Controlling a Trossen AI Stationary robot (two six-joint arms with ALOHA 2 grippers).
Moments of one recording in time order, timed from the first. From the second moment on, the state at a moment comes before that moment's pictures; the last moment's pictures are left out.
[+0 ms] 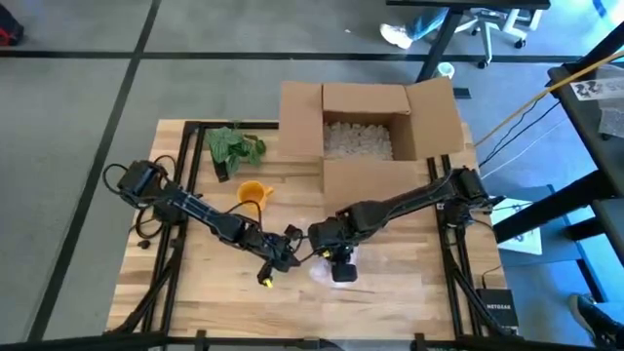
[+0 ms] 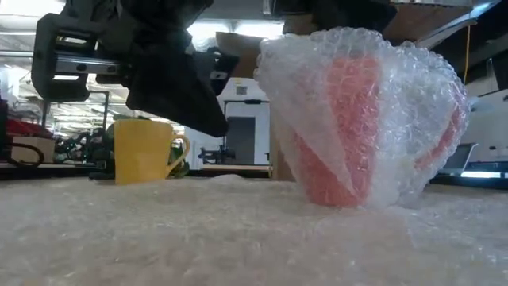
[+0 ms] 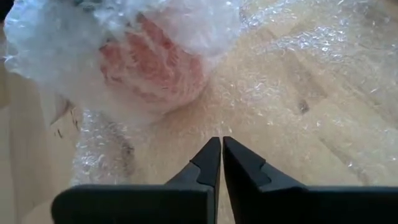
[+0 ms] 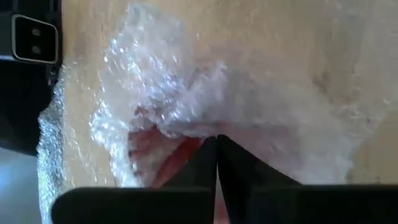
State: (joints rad) left arm -0.36 1.70 0.86 0.12 -0.08 0.35; right arm 0.29 1.90 1.55 -0.93 -0.22 0.24
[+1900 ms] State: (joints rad) left arm -0.35 1.86 0.86 0.44 0.07 0.39; right arm 0.33 1.92 1.36 -0.52 -0.25 0.25
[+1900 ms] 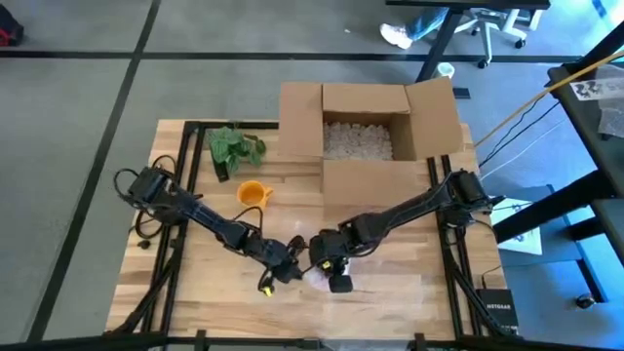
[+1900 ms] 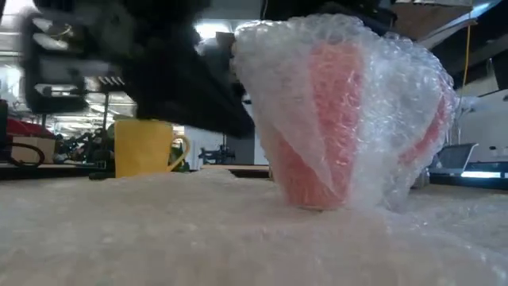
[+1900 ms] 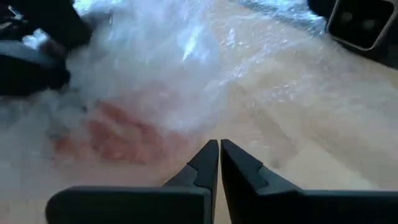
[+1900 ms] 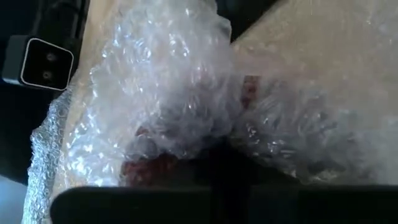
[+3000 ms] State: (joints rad) left arm -0.25 1.86 0.96 0.20 0.10 0.40; right arm 0.31 1.92 1.31 -0.60 -0.27 0.26
